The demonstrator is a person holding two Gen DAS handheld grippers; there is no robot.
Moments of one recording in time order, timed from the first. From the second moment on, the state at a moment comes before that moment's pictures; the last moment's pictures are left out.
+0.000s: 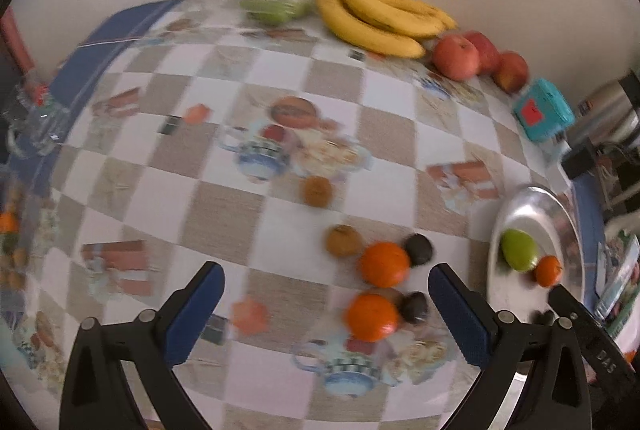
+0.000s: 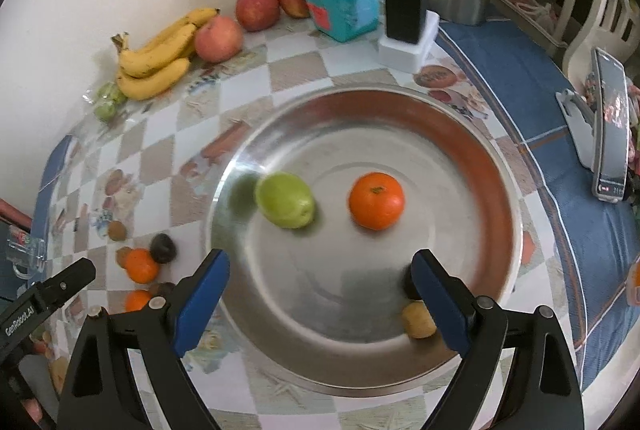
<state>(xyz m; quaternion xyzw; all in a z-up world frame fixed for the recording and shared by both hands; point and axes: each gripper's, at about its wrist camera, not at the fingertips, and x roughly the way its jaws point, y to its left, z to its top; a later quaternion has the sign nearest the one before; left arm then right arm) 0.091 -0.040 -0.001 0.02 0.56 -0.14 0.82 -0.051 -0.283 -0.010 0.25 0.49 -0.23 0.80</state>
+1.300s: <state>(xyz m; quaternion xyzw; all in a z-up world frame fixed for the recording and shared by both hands) 0.109 -0.006 -0.045 -0.05 0.62 -0.11 0.77 0.016 -0.175 -0.041 0.19 0.53 -0.08 0.82</state>
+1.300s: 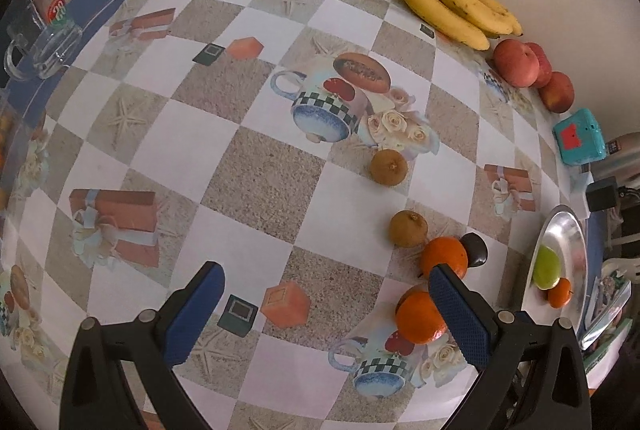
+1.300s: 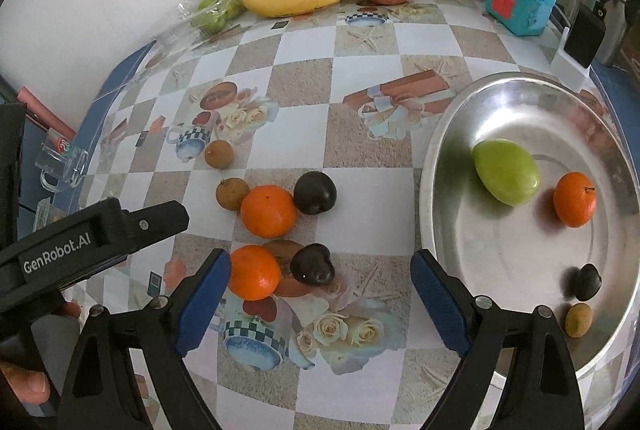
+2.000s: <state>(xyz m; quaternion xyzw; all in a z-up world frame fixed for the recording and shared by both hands) 0.107 -0.020 -0.045 -0.04 0.62 -0.13 0.77 0.021 -0.173 -0.060 0.20 0.55 -0.07 0.81</state>
